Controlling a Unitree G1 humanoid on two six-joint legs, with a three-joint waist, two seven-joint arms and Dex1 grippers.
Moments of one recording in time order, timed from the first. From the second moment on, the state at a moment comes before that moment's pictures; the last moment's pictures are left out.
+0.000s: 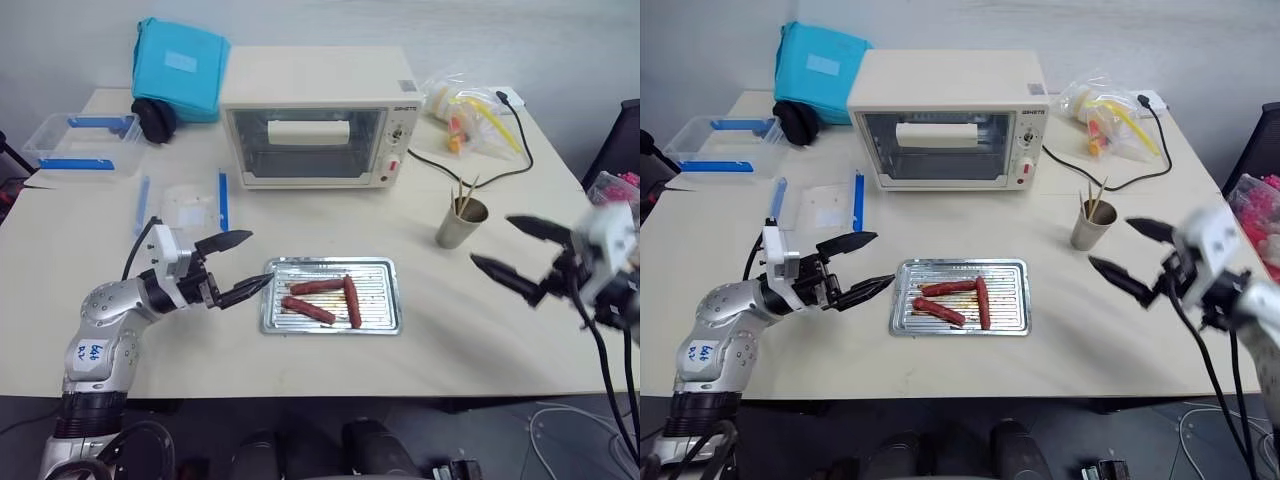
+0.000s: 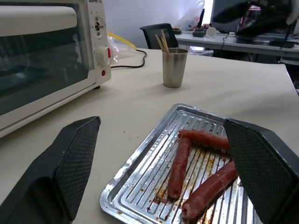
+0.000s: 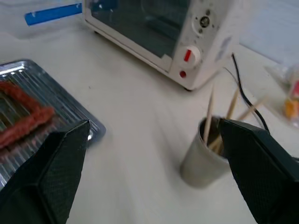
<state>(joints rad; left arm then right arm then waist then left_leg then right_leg) -0.24 0.56 0.18 -0.08 -0.54 0.16 -0.98 -0.32 -1.00 -0.25 -0.24 0.66 0.53 0.82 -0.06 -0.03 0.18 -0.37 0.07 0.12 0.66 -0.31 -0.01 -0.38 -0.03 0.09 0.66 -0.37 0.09</state>
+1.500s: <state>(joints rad) -0.10 0.53 0.20 -0.25 -0.55 0.19 -0.83 -1.13 -0.78 0.26 0.74 -0.01 0.33 1.18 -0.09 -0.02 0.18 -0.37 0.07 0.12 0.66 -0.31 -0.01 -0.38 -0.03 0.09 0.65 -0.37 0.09</state>
